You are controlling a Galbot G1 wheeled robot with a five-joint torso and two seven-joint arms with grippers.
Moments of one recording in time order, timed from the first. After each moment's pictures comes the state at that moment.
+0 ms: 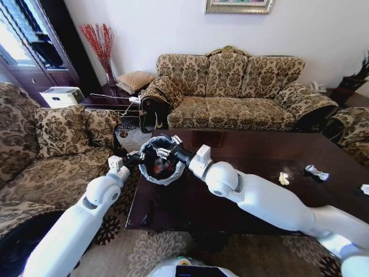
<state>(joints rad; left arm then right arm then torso) 1.11 -0.88 -0.46 -2.08 -0.65 0.44 -0.11 -0.25 0.92 -0.54 2.10 0.87 -0.24 0.26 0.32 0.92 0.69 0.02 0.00</state>
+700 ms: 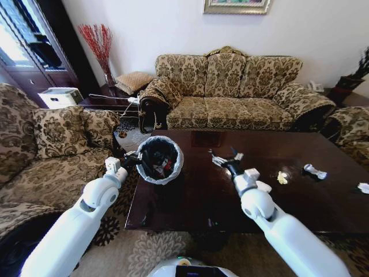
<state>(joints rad) 1.16 -0.90 -0.50 -2.11 -0.62 0.43 -0.10 -1.18 0.94 0.25 2.04 0.53 -0.13 0.35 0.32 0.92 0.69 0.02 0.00</state>
